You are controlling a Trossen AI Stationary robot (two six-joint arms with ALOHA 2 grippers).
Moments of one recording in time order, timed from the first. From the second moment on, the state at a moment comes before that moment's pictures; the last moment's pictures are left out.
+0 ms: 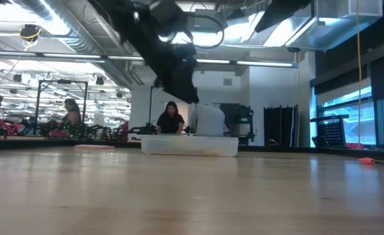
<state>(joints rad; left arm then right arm) 0.24 1.67 1.10 -0.15 -0.25 -0.09 0.20 1.26 1.19 -0.74 0.52 0.07</state>
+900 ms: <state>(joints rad) -0.29 1.47 1.10 -0.56 -0.45 -0.58 0.20 1.26 1.19 -0.70 0.51 0.09</state>
